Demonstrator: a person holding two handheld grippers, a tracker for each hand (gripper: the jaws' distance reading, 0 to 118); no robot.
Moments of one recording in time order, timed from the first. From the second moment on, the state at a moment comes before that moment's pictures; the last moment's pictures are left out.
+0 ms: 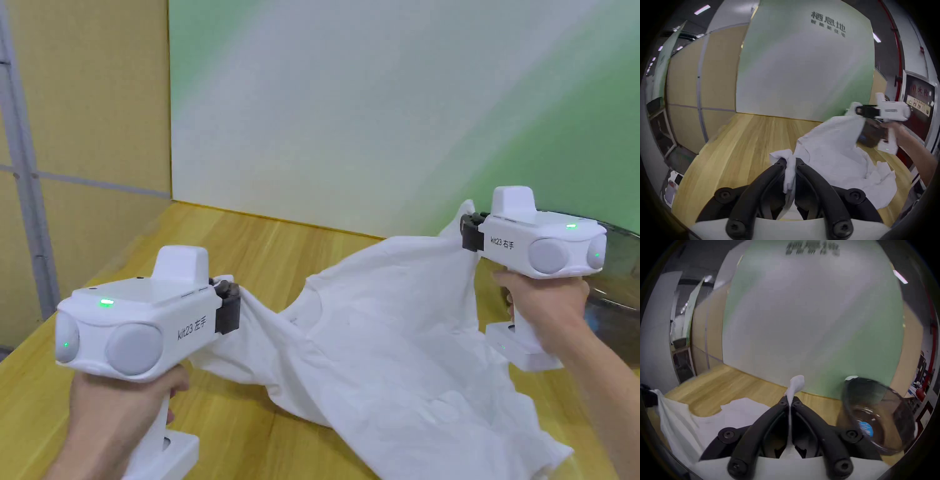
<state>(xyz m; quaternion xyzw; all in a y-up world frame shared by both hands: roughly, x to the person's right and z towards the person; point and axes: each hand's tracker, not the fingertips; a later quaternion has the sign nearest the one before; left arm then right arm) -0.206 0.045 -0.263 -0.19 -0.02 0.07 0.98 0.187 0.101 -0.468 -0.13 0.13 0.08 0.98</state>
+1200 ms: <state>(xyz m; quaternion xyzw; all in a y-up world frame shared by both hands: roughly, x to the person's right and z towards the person) -0.197 0.463 -0.265 0.14 0.07 0.02 0.99 0.259 0.507 -0.278 0.22 -0.04 0.09 0.97</state>
